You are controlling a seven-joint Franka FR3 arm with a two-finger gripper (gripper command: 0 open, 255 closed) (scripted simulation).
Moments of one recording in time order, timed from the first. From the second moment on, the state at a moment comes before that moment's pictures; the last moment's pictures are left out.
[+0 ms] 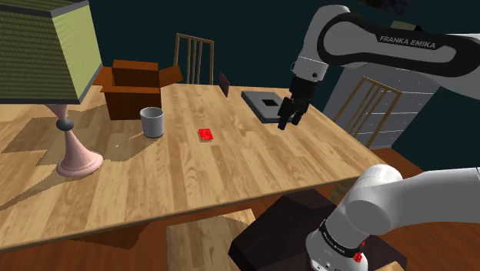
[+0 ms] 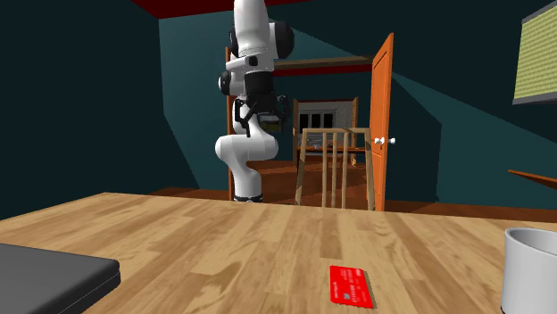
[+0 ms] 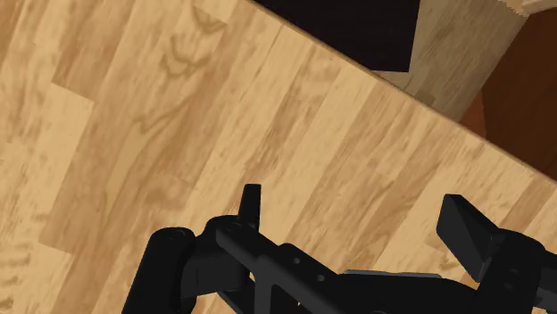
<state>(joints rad) 0.01 -0.75 -0.03 -2.44 0.11 1.63 -0.03</state>
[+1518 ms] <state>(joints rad) 0.03 0.33 0.05 -1.58 0.20 1.52 0.34</state>
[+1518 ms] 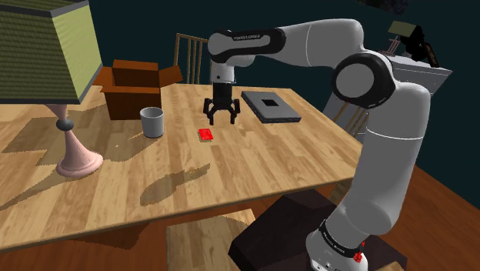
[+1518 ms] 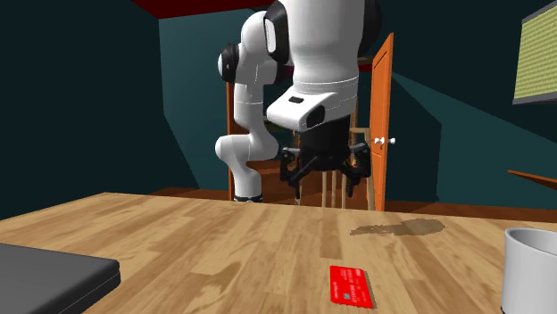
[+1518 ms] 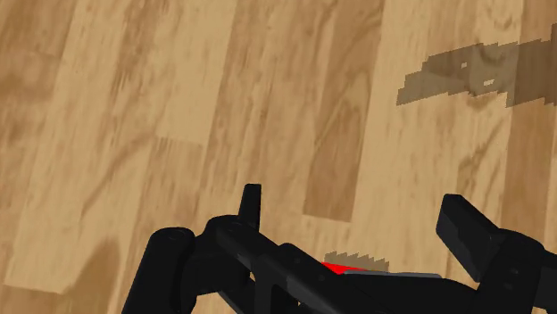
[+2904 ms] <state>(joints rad) 0.03 0.78 0.05 -1.15 0.24 1.41 0.46</state>
